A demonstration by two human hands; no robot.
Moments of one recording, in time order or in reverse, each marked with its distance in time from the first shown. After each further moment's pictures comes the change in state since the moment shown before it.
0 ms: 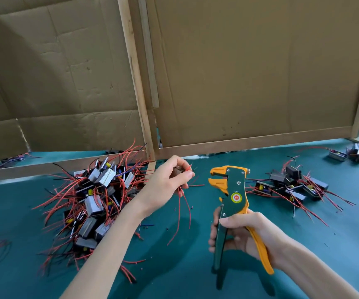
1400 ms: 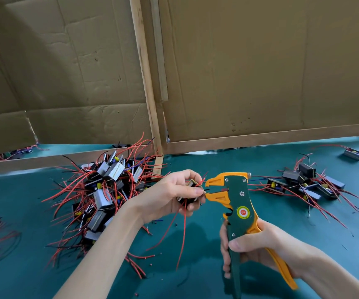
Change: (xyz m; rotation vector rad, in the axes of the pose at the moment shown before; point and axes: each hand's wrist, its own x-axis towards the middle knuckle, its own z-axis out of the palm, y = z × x) left_hand -0.020 0.001 -0.013 -0.473 -0.425 -0.260; right_hand -0.009 -0.001 0.012 -0.219 -0.243 0.046
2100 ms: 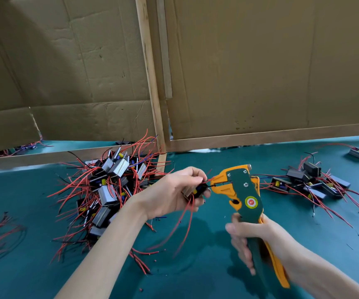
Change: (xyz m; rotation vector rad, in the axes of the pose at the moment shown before) left_hand 0.000 -0.001 -0.002 -0.066 0.016 -0.074; right_hand 0.004 0.009 0.013 -0.015 0.276 -0.004
